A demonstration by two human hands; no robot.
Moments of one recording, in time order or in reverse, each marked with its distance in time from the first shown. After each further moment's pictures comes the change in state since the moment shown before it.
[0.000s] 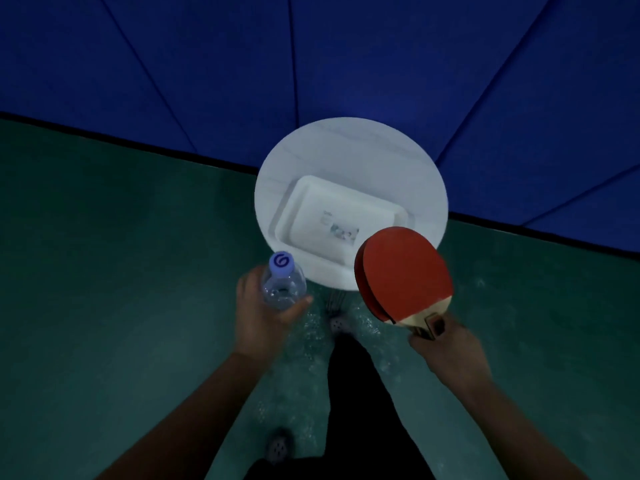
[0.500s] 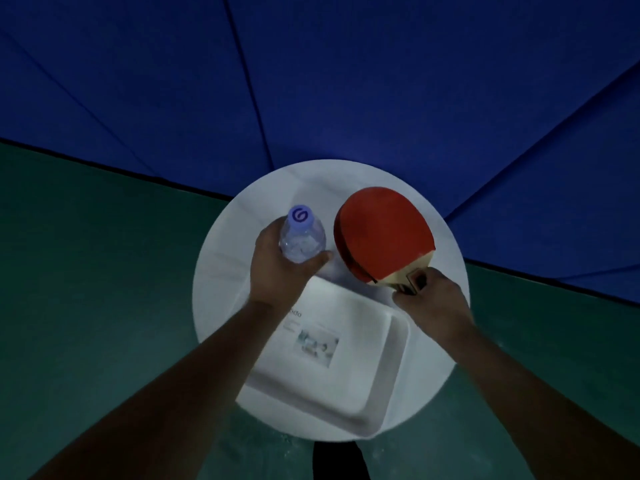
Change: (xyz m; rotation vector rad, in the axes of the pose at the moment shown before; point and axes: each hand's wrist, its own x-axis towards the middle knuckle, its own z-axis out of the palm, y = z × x) left_hand 0.335 0.050 0.196 0.118 0.004 0.152; right_hand 0.373 -0.136 -0.043 -0.055 -0.008 -0.153
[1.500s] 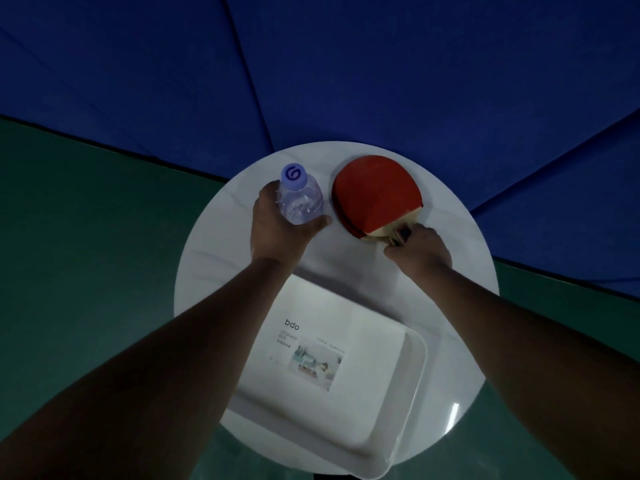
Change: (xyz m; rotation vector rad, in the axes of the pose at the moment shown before) left_hand 0.096 -0.070 0.050 0.109 0.089 -0.156; right_hand 0.156 -0.021 0.056 -0.190 -0.010 0.021
